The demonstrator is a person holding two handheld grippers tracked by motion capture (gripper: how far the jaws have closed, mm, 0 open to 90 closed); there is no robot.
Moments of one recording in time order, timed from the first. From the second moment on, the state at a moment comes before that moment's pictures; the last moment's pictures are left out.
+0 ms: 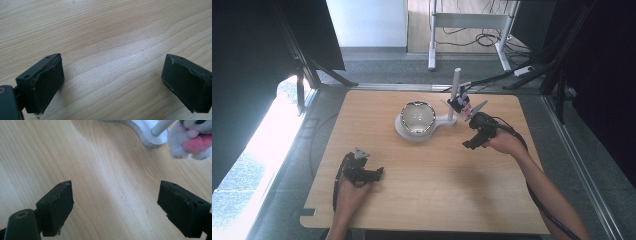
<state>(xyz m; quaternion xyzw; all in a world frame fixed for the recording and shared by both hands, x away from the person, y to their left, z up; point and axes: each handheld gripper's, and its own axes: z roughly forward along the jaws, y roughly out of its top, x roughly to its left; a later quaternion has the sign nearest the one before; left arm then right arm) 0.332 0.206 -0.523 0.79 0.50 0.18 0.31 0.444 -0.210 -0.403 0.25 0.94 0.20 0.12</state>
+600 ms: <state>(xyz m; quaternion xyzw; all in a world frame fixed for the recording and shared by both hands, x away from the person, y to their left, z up) 0.332 0.206 -0.523 0.79 0.50 0.18 0.31 0.406 -0.229 -0.419 0.25 0.93 0.22 0.12</state>
